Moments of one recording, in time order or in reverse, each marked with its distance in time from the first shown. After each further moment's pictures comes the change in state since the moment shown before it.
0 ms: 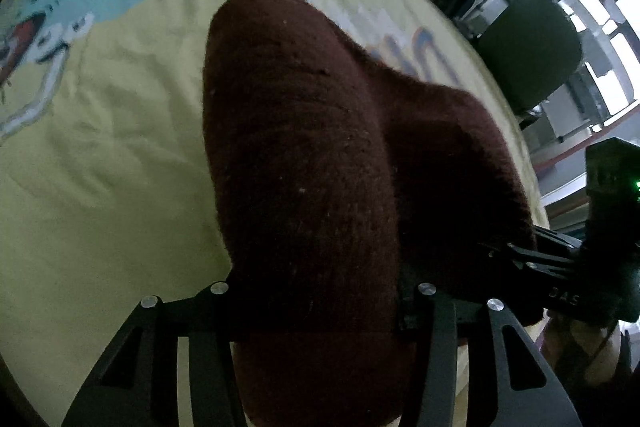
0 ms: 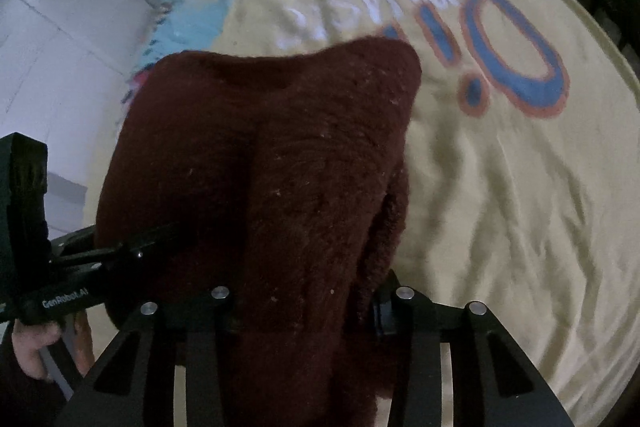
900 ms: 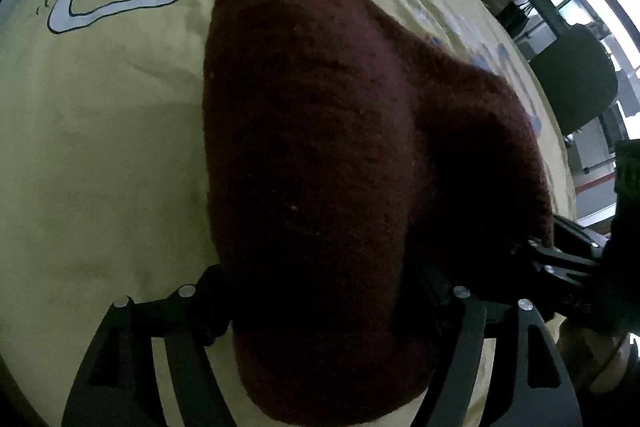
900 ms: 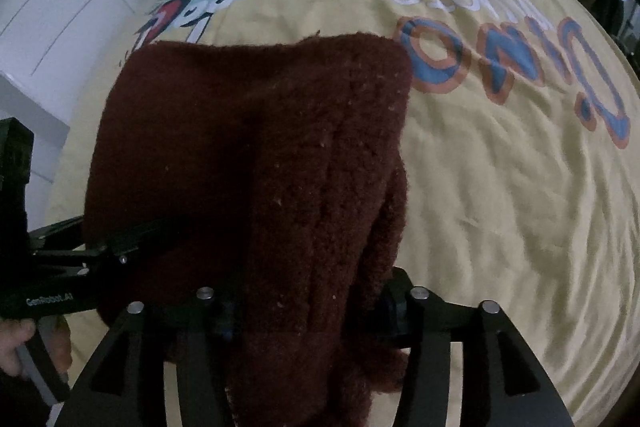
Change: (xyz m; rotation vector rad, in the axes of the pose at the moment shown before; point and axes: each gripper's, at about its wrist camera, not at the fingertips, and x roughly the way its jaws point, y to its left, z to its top) left arm -0.025 0.132 -0.090 -0.163 0.019 0.082; right arm 0.089 0.119 -0.033 -0.187 0.048 -0.111
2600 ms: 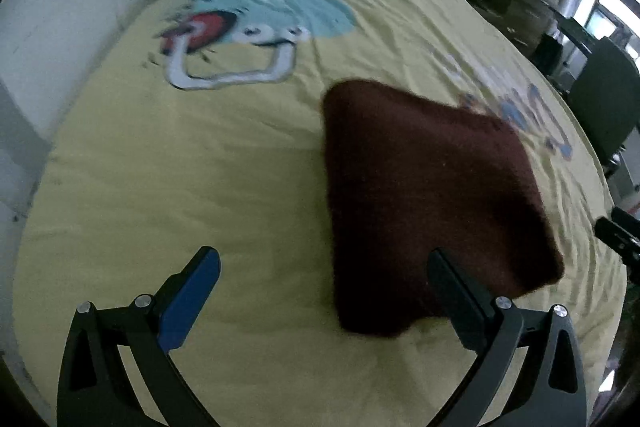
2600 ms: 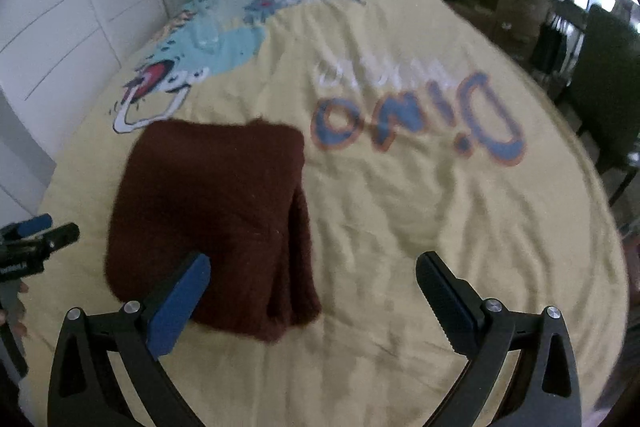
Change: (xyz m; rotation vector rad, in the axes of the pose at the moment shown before) left arm -0.118 0.006 -0.061 0.007 -0.267 0.271; right arm -0.132 -0.023 -0.062 0.004 -0.268 -0.162
